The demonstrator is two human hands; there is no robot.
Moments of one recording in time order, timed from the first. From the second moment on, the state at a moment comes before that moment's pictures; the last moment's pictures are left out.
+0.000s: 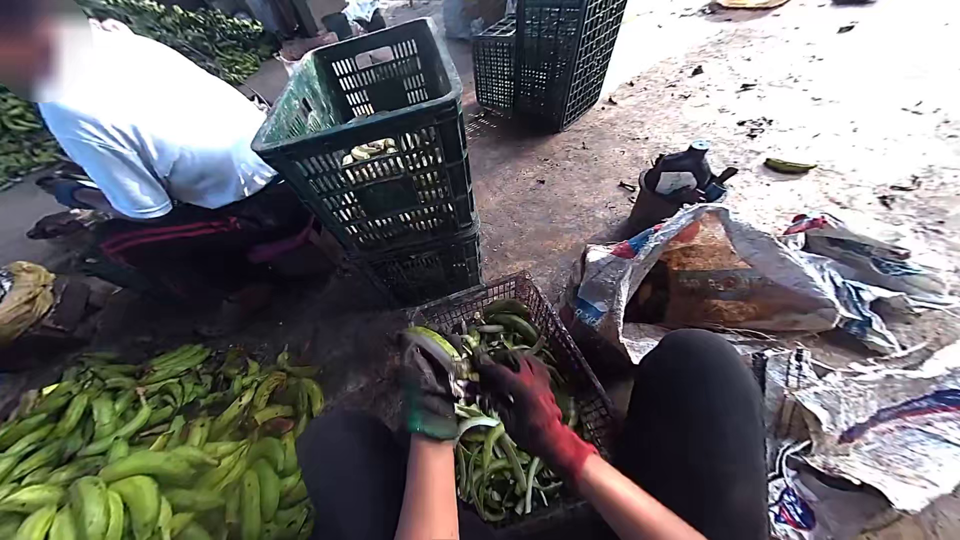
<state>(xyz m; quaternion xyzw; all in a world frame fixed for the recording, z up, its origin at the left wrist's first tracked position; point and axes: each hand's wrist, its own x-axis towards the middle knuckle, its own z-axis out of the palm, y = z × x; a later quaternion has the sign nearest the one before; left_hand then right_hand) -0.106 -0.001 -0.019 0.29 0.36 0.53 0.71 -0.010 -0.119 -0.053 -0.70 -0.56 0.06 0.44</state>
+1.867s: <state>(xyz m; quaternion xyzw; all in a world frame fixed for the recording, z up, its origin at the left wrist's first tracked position) -0.049 0.141 0.230 0.76 0.39 0.52 0.08 0.120 -0.174 -0.029 -0.61 -0.30 0.49 0.55</state>
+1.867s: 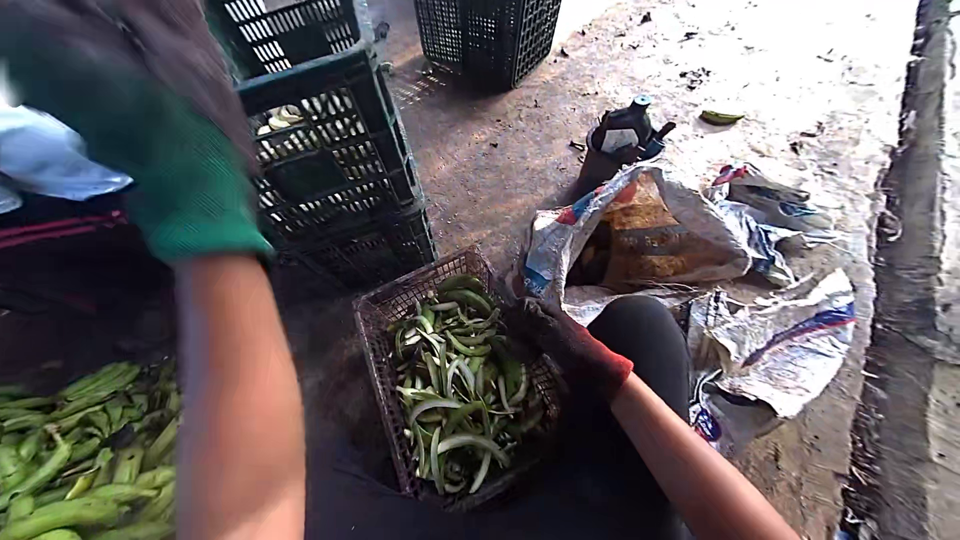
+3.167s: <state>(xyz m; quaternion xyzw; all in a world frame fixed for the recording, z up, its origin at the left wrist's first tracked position) -0.137 -0.043 0.018 0.66 0.49 0.43 0.38 0.010 -0.144 -0.038 -0.75 -0.39 0.50 0.19</state>
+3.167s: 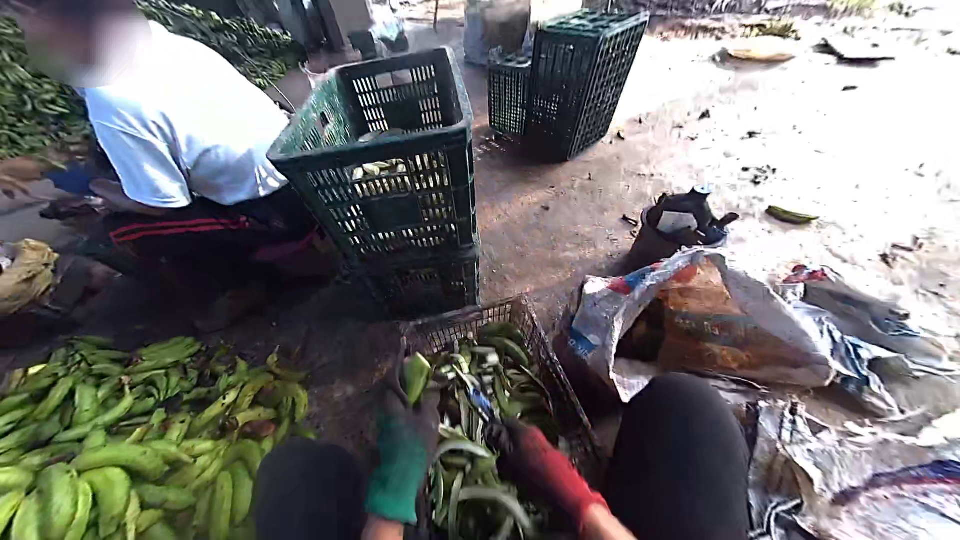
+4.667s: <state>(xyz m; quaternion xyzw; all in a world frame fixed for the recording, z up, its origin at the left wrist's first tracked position) -0.120 -0.011 -0.014 0.45 0.39 0.39 0.70 0.027 -0.119 -0.033 -0.71 -0.48 0.24 0.45</state>
